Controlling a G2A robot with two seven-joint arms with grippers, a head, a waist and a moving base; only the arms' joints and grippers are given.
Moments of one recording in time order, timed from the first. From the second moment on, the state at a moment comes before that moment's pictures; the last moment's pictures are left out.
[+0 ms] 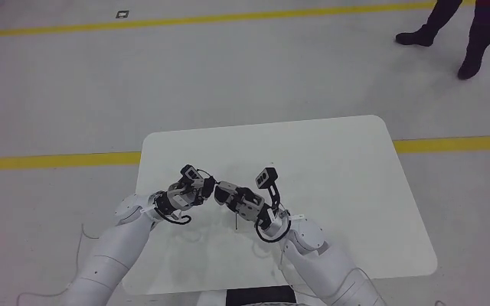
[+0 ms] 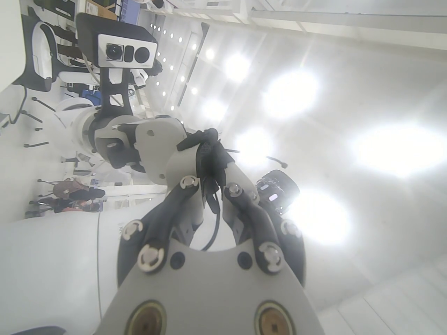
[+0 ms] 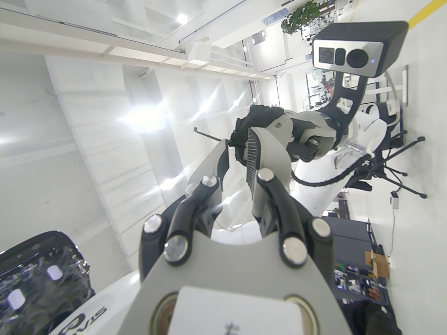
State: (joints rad) left arm 1.31 -1.04 -1.14 -1.24 -1.14 0.01 -1.39; right arm -1.49 -1.40 0.93 -1.53 0.62 -0.28 0.58
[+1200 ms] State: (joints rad) left arm 1.31 -1.04 -1.14 -1.24 -1.14 0.01 -1.39; right arm -1.49 -1.40 0.93 -1.52 0.61 -0.30 0.56
